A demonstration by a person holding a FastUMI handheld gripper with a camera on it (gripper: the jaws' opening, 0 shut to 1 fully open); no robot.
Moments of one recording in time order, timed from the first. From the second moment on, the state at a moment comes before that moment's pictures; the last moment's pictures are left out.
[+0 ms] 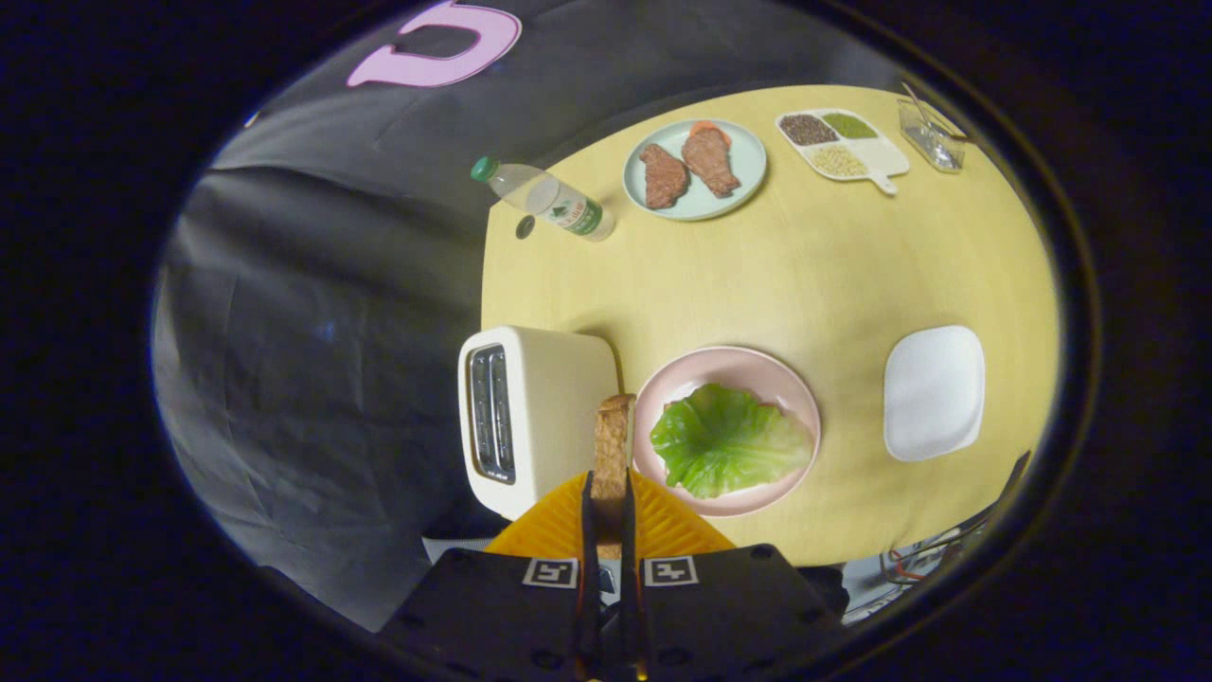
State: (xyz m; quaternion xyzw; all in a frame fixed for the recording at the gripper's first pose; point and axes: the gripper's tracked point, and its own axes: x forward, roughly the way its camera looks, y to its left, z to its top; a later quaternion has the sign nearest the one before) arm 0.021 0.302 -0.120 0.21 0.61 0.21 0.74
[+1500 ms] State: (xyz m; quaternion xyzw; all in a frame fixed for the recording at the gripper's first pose) arm 0.014 0.245 -0.251 0.06 0.54 0.24 0.80
